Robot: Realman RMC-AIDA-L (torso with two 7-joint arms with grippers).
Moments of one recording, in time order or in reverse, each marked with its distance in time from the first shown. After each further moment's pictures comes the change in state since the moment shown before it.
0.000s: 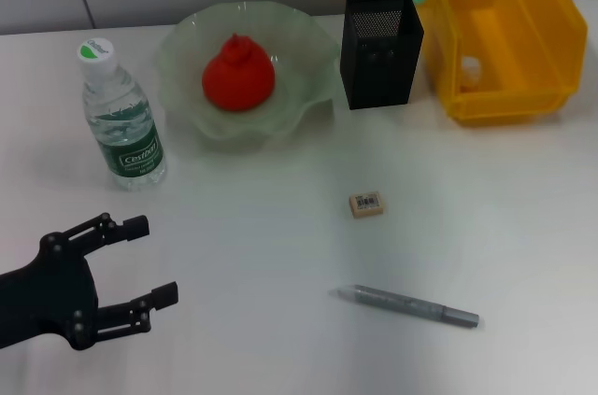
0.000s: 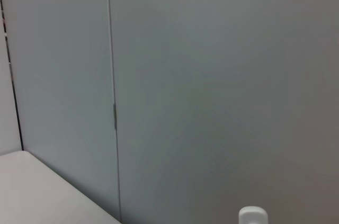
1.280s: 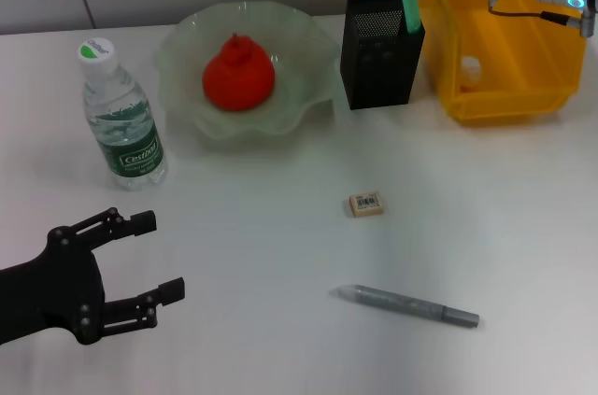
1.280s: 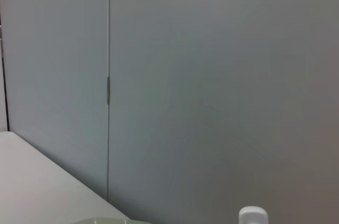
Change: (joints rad) left arm -0.018 -0.002 0.005 -0.002 0.002 -0.003 -0.006; right arm -0.003 0.028 0.046 0.221 0.113 0.087 -0.334
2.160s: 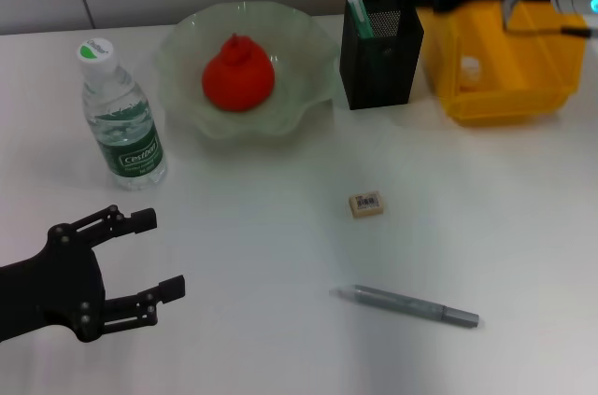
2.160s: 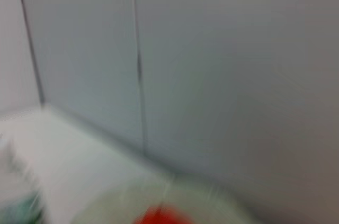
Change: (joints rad) left arm -0.005 0.002 0.000 0.000 -0.002 0.002 -0.002; right arm -0.163 0.064 -0.182 -0.491 -0.247 -0.143 0.523
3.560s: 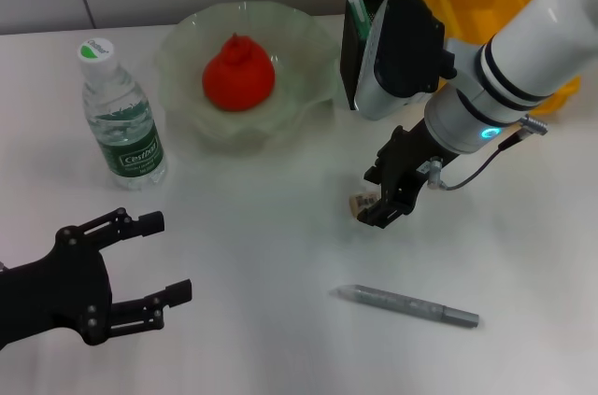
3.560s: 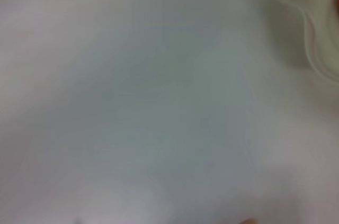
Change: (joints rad) left arm -0.010 -0.001 0.002 -0.019 0.009 0.002 0.018; right arm 0.220 0.031 -0.430 0.194 -0.499 -0.166 0.181
